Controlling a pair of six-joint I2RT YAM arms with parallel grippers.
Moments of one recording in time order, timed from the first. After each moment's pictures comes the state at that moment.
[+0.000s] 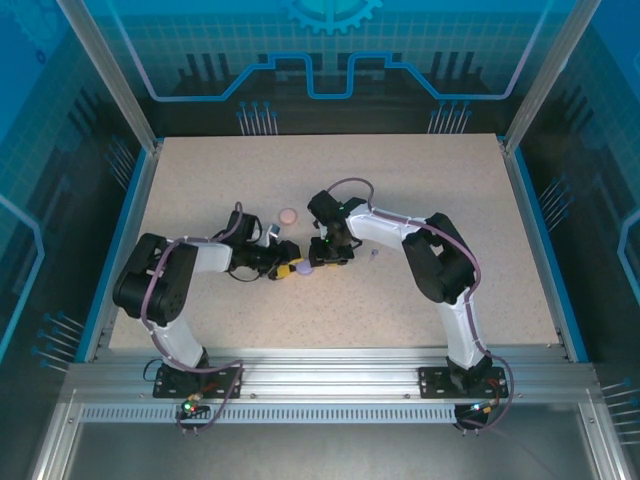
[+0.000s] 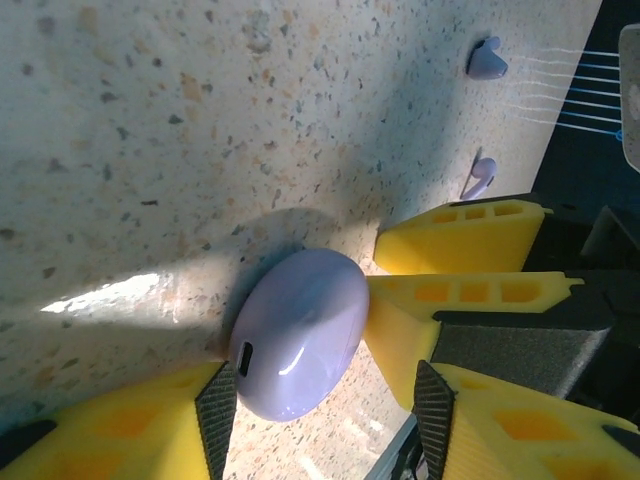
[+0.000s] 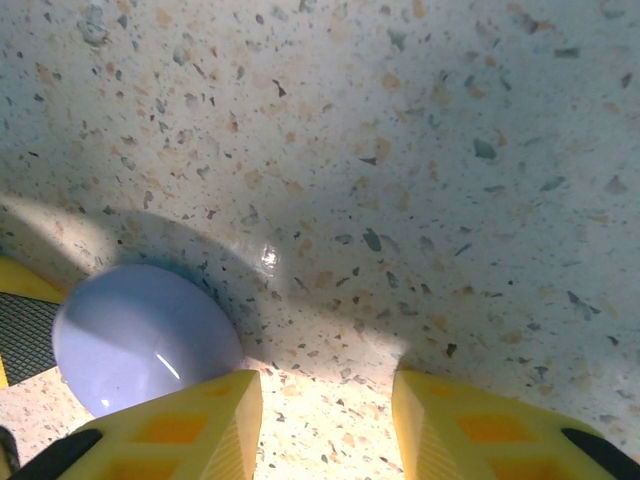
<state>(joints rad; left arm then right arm) -0.22 1.75 0.72 0.06 0.84 -0.82 0.70 2.12 1.55 -0.79 -0.22 0.54</state>
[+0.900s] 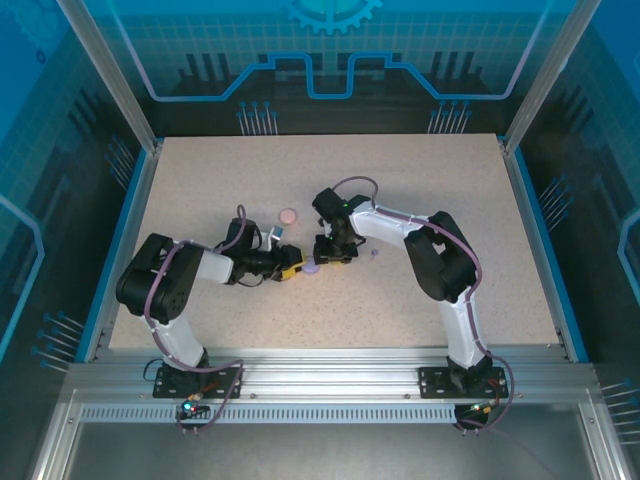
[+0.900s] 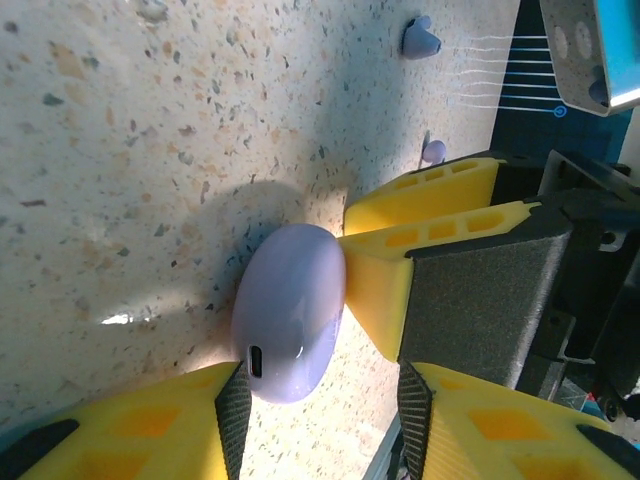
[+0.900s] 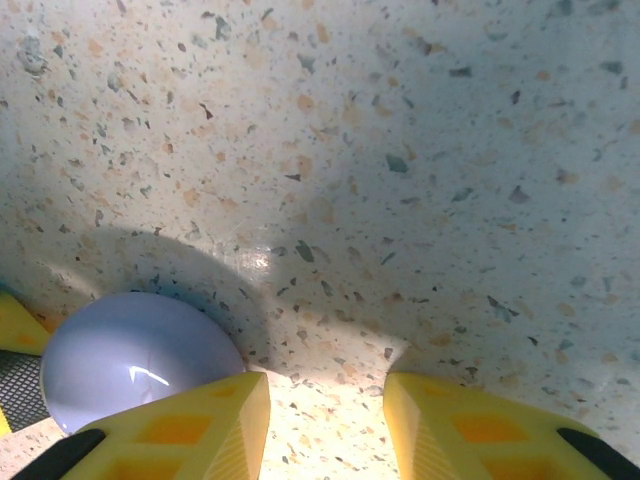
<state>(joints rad) -0.24 1.77 0.60 0.39 0.89 -0.90 0.67 2.12 1.55 -0.81 -0.22 0.55</state>
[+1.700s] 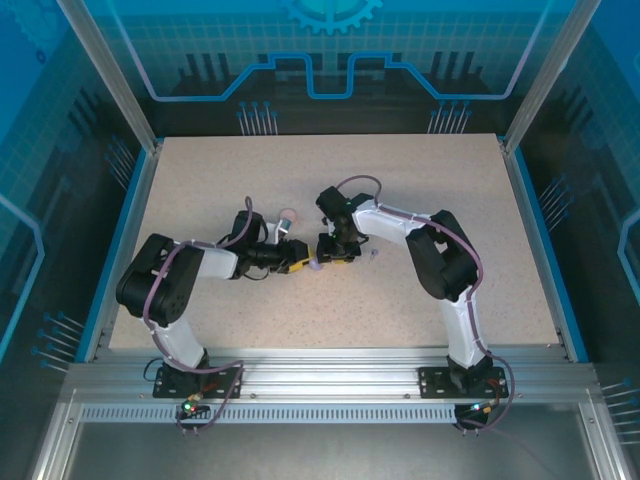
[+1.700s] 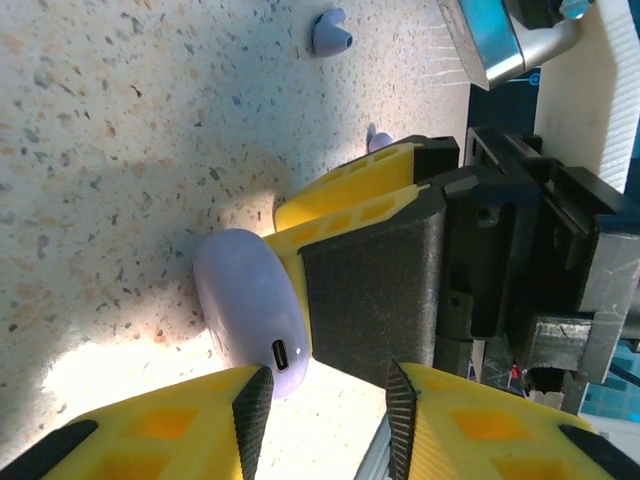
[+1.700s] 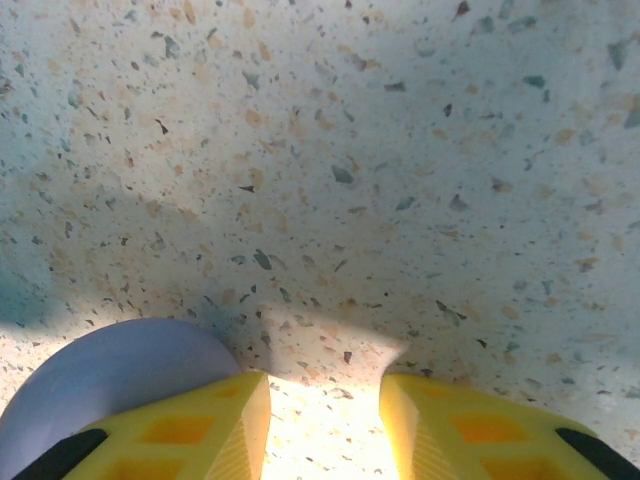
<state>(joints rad) -0.28 1.75 0.68 0.33 0.89 -0.84 0.65 2.12 1.54 -0.81 -0.23 0.54</state>
